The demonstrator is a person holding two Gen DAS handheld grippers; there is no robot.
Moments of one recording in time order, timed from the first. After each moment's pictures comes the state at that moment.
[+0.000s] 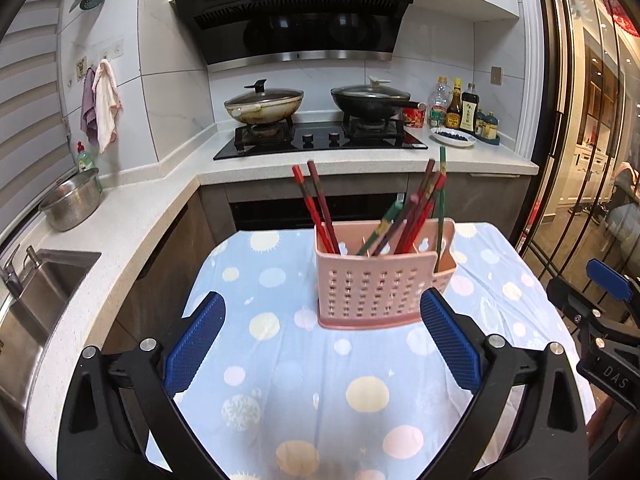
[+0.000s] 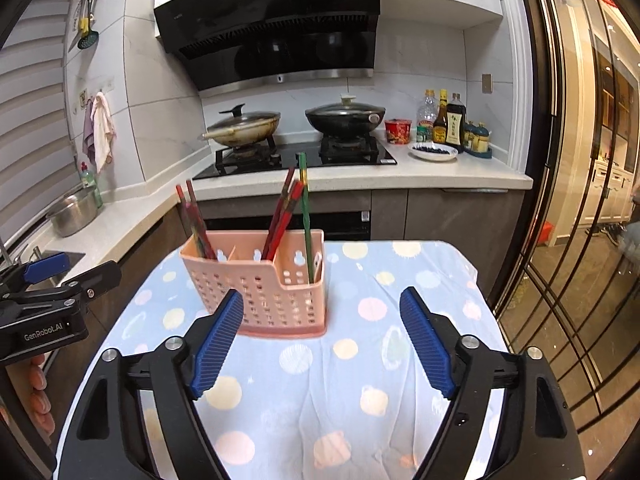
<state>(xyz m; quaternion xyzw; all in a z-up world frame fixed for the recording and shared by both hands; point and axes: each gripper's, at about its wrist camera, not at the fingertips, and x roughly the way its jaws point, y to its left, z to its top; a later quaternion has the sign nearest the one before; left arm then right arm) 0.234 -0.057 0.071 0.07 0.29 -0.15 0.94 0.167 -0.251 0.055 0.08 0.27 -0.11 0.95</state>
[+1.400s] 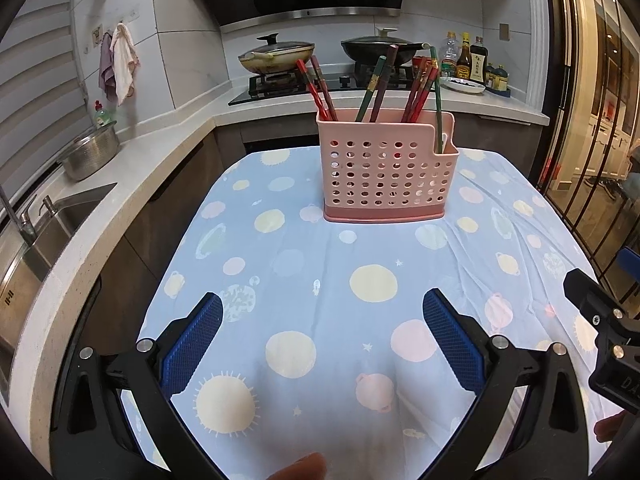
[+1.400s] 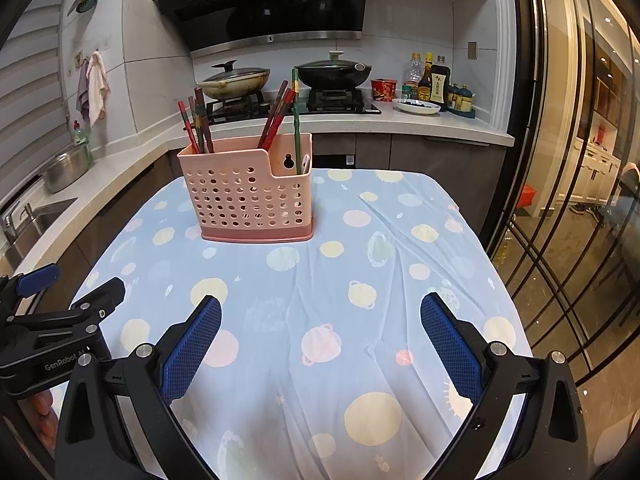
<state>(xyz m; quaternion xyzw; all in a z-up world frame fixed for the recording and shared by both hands) 0.161 -0.045 -0.012 0.09 0.34 -0.12 0.93 0.099 -0.226 -0.007 0.07 0.32 -0.13 0.94</state>
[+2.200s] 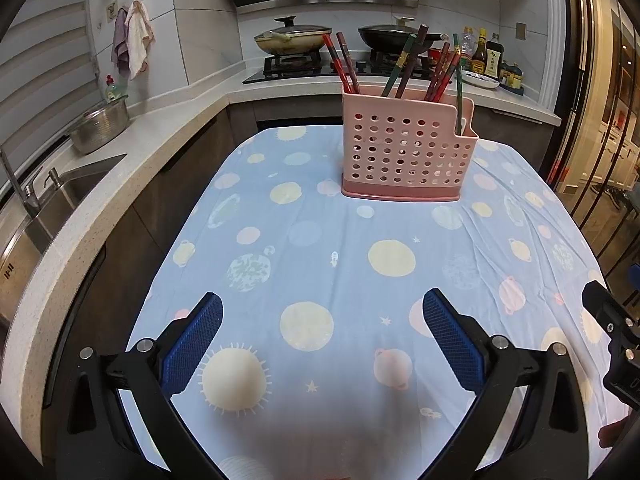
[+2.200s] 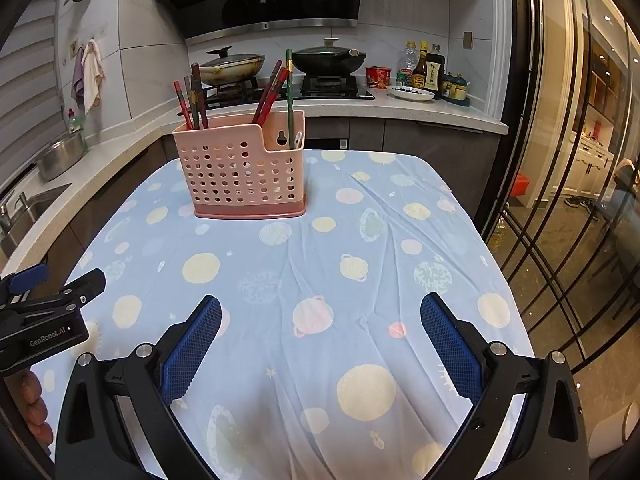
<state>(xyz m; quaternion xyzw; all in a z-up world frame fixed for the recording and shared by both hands) 0.156 -0.026 -0.027 0.07 0.36 -0.10 0.92 0.086 -0.223 -0.022 0.06 0.34 -0.14 0.93</state>
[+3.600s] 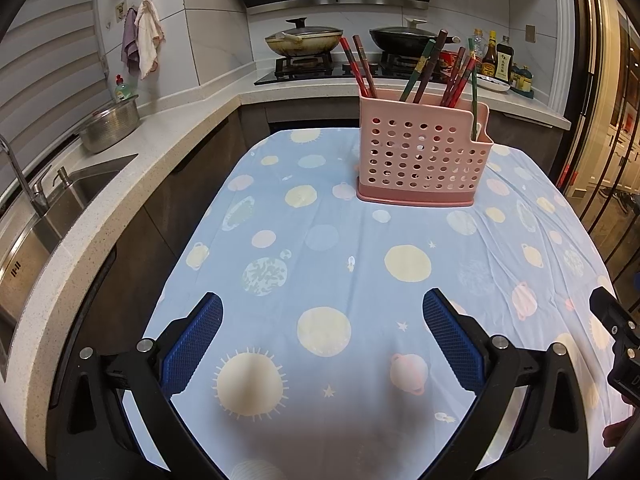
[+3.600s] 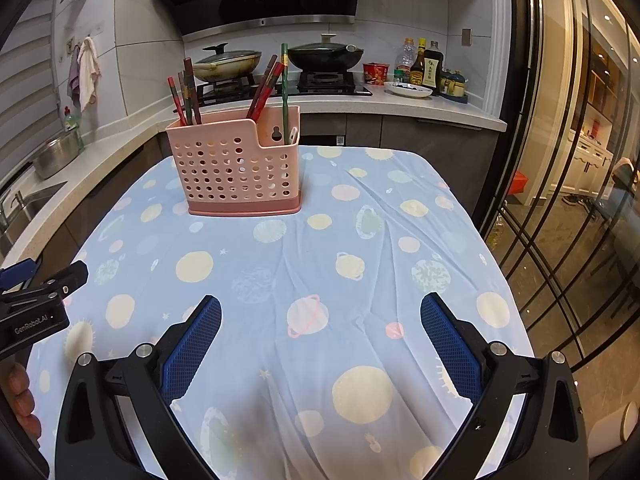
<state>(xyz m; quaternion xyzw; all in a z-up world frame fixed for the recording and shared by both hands) 0.161 -0.017 -0.024 0.07 0.36 -0.08 0.93 0.089 -0.227 -0.026 0.06 0.35 -0.15 0.92</state>
